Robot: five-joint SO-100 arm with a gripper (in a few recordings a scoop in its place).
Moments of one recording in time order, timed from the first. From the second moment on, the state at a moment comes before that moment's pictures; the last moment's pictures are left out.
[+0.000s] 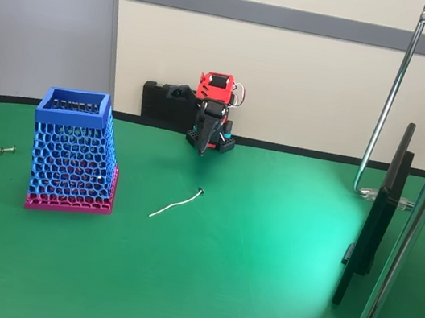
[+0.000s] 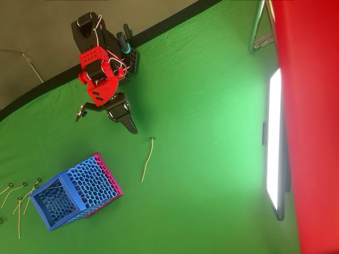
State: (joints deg) arm 1.8 190.1 176.2 49.7 -11.5
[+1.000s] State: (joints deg) arm 2.7 173.0 168.7 45.8 -9.1
